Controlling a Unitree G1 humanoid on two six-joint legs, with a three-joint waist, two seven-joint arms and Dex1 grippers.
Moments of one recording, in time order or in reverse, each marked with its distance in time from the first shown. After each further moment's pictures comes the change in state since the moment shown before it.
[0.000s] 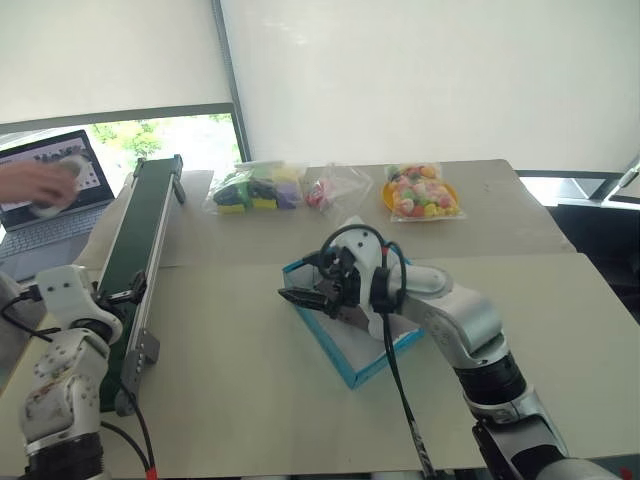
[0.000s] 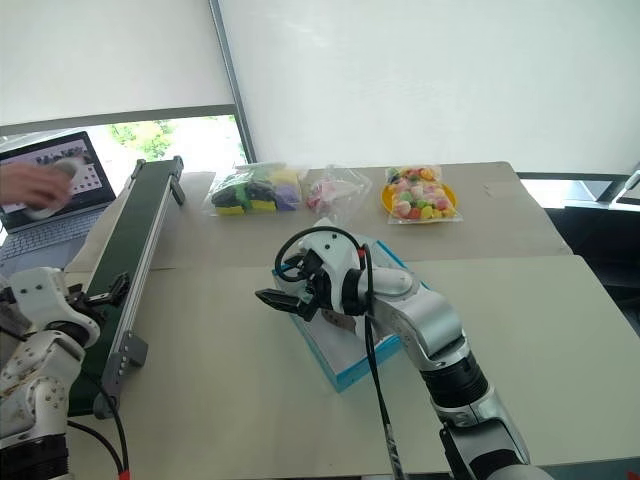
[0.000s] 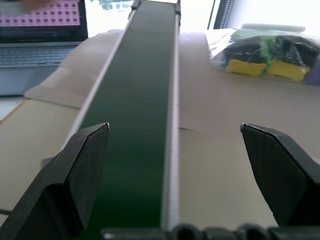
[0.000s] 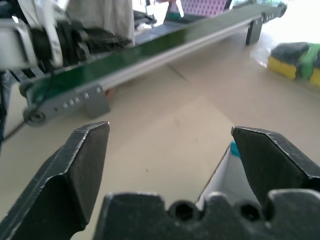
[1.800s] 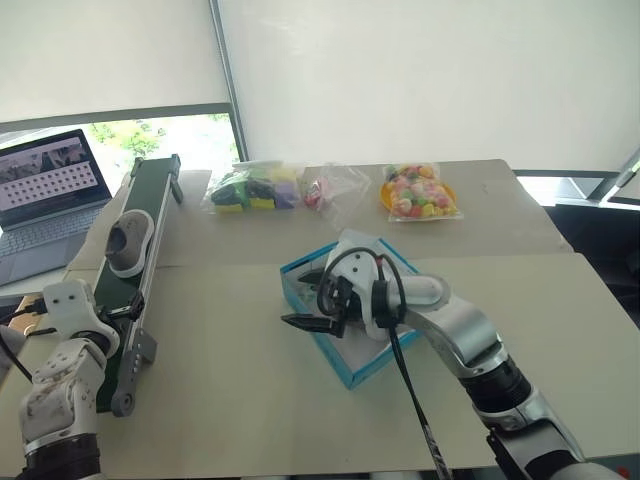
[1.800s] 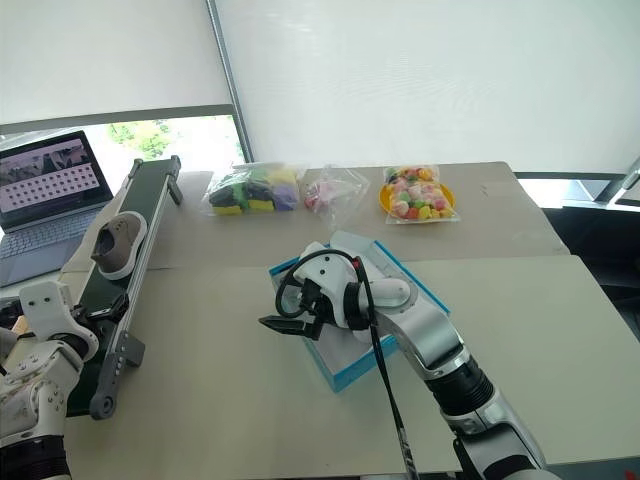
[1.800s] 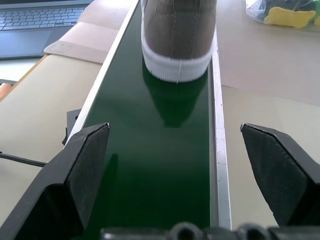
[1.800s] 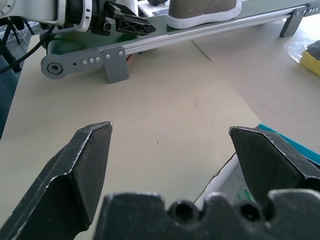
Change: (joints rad) left arm 0.004 0.012 -0.031 0.092 0.070 0.037 0.011; right arm 0.030 -0.075 0.079 -0.009 -0.056 -0.120 0.158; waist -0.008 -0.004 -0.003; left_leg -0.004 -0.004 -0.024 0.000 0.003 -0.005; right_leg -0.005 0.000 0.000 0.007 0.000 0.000
